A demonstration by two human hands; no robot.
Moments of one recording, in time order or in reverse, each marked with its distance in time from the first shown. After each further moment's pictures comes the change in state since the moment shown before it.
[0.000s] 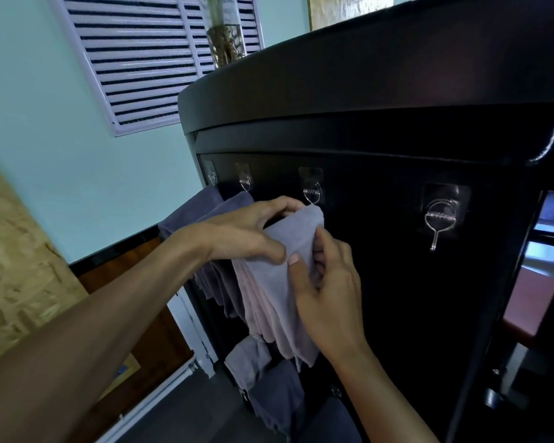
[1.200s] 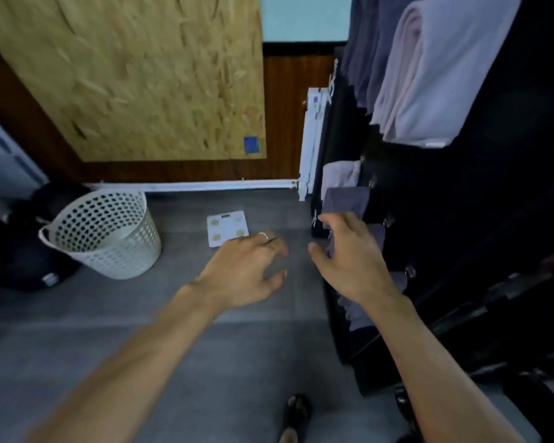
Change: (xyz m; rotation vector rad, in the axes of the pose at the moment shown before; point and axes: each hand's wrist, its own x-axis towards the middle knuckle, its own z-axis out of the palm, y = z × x) left_hand -0.236 0.039 0.388 0.463 0.499 -0.746; right_hand -0.207 0.071 -0.097 -0.421 -0.986 -0.411
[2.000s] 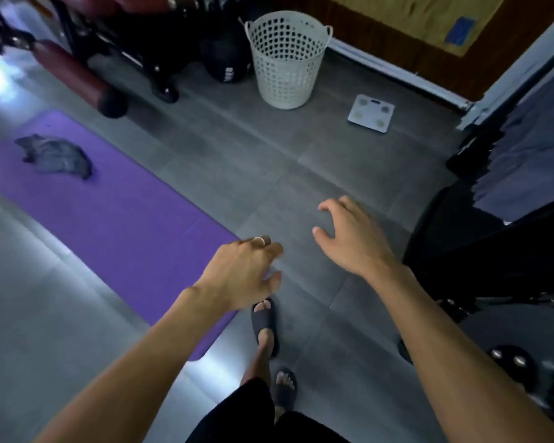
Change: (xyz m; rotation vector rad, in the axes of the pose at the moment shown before) left_hand -0.513 0.209 0.112 -0.200 -0.117 -0.753; right_hand -0.393 -0.126 0.101 -0.083 -0.640 -0.484
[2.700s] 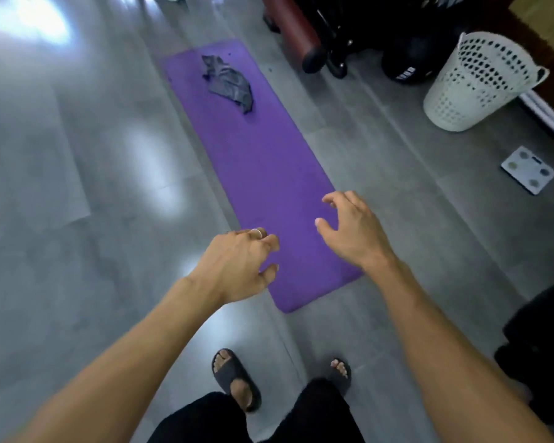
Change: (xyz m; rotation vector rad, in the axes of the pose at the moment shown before) left_hand -0.415 -0.287 0.019 -0.069 0.118 -0.400; right_hand -0.077 -0.432 0.229 -0.022 -0.159 -0.371
